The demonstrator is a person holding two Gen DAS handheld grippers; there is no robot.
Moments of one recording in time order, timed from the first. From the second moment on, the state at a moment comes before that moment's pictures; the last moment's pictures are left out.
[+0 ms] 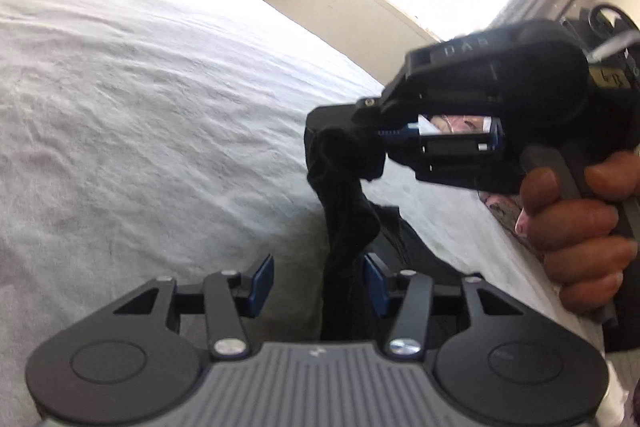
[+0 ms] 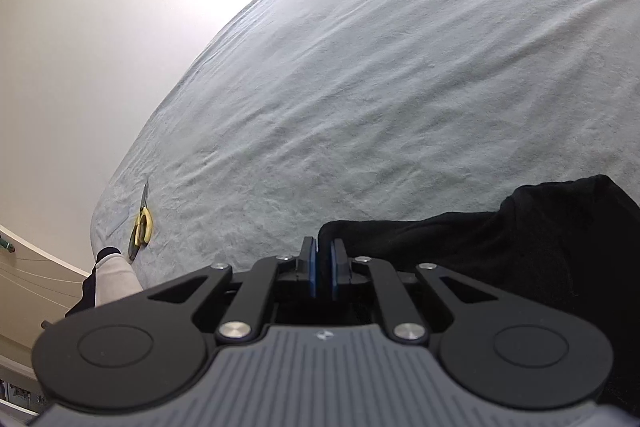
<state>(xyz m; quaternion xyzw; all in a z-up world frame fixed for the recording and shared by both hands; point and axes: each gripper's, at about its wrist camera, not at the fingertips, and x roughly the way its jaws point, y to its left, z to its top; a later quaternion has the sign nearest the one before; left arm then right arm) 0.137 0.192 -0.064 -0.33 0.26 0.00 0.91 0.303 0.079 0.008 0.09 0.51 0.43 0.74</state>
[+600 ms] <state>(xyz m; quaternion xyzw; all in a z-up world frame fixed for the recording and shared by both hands) 0.125 0.199 -0.080 -0.37 0.21 0.14 0.89 0.316 0.131 -0.022 0.10 0.50 0.43 0.74</state>
